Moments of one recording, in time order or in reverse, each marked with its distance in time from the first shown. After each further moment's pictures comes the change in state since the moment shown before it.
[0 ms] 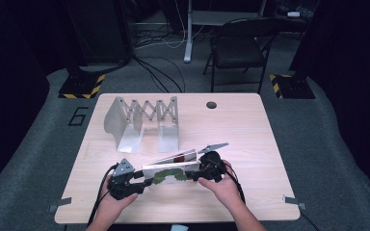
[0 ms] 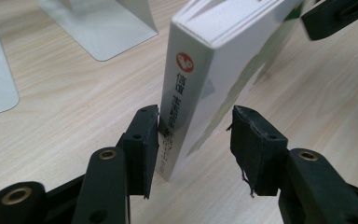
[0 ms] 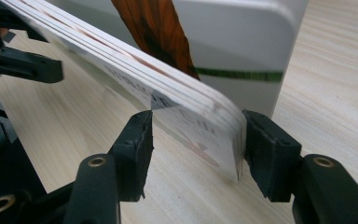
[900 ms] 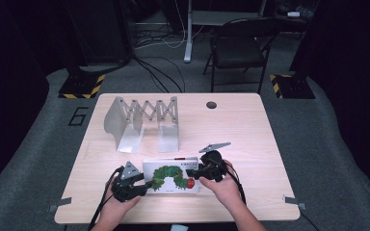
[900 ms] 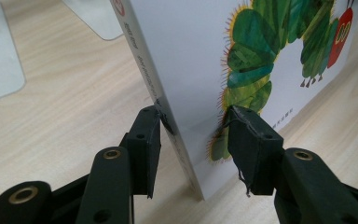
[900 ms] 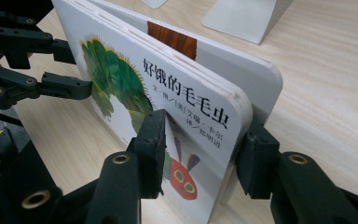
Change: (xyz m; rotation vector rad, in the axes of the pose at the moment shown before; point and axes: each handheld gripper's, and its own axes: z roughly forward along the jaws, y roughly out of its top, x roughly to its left) left arm -0.010 -0.005 0.012 0.055 0.120 0.043; right arm 0.008 0.004 -0.012 -0.030 0.007 0.003
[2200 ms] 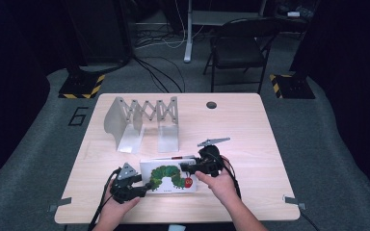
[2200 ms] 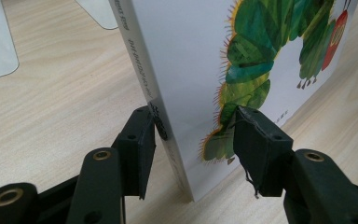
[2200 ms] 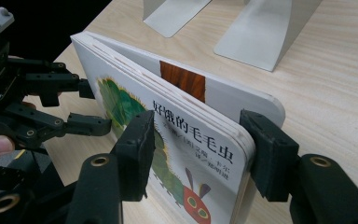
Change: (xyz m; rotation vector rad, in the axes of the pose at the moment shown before) left arm 0.006 -0.010 0.001 0.007 -0.068 -0.084; right arm 0.002 0.014 0.003 -0.052 0.061 0.072
